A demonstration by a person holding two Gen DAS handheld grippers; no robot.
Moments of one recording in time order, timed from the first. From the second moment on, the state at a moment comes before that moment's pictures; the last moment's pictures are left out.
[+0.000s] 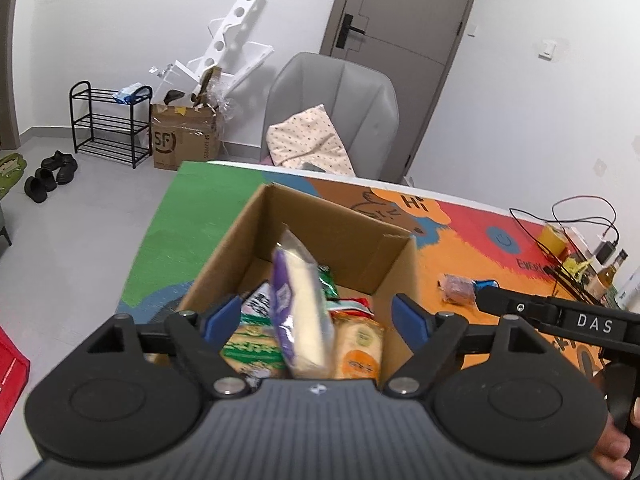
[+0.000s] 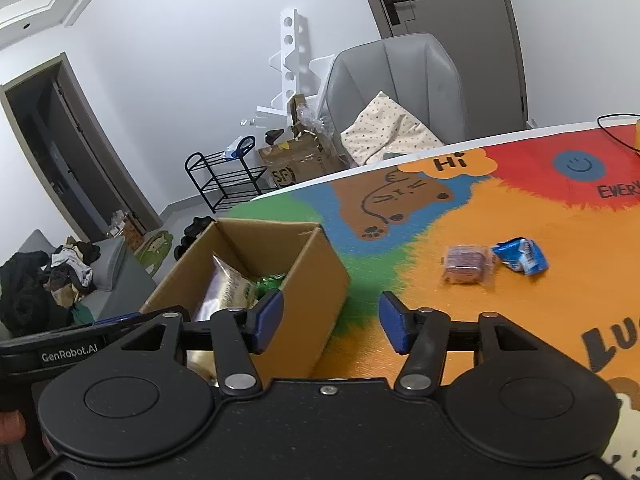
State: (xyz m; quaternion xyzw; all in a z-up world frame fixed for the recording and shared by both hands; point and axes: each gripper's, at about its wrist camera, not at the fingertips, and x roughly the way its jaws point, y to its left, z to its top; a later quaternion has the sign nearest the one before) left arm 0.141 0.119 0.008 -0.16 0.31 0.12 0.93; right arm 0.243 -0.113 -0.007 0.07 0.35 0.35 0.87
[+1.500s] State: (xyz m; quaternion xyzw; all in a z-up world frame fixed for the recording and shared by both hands) left arm 0.233 -0.020 0.001 -0.09 0.34 0.03 0.93; right arm 0.302 -0.247 -0.038 0.12 0.33 0.29 0.89
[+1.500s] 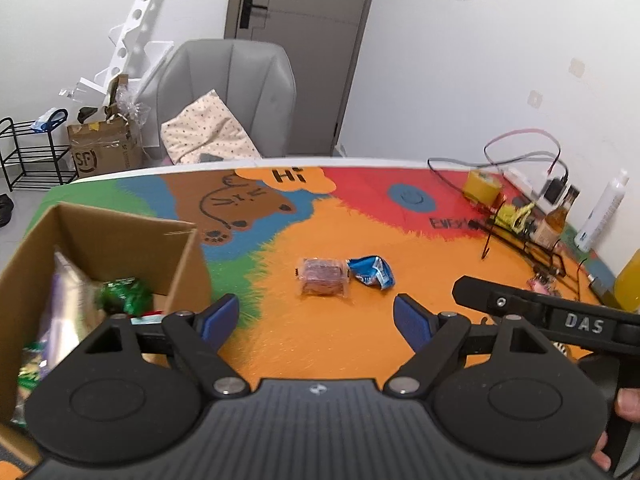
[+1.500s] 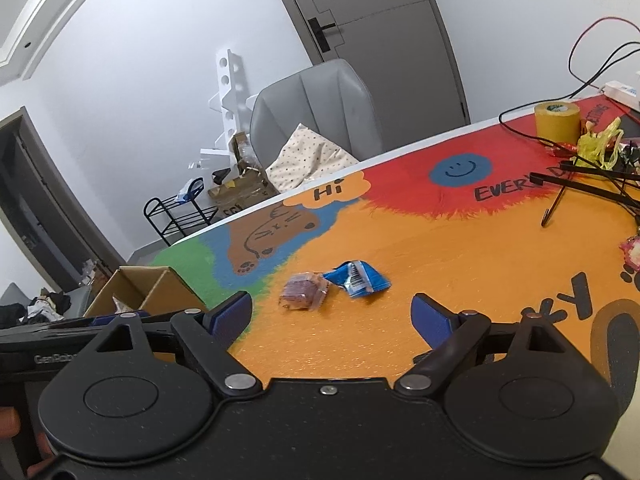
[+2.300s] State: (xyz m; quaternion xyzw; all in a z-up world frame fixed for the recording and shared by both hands) left arm 0.329 -0.024 -0.058 -0.12 0.38 0.01 0.92; right arm 0.385 -0.226 -0.076 0.13 0.40 0.29 0.86
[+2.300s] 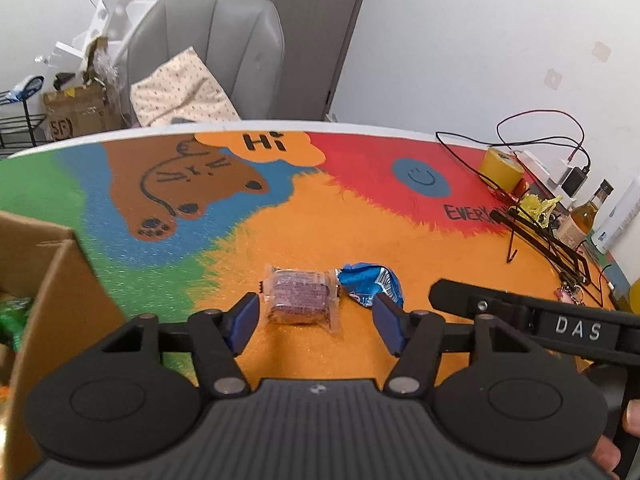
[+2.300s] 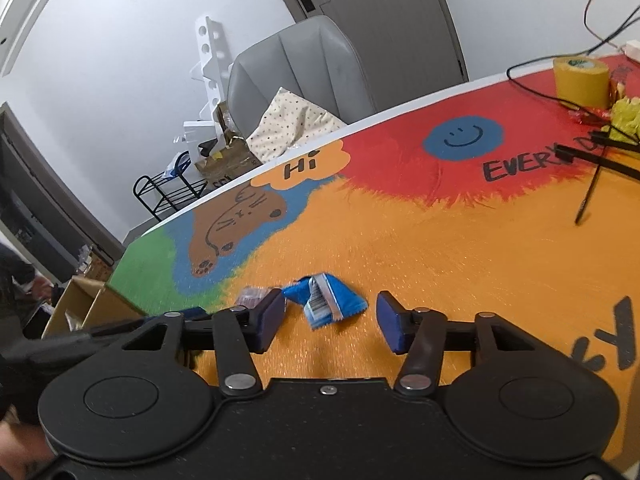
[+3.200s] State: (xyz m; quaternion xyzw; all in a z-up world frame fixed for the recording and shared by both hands) left arm 0.334 -0.015 -0.088 -0.13 0.39 0.00 0.91; right arm 0.387 -0.198 -0.093 0.10 0.43 0.28 0.86
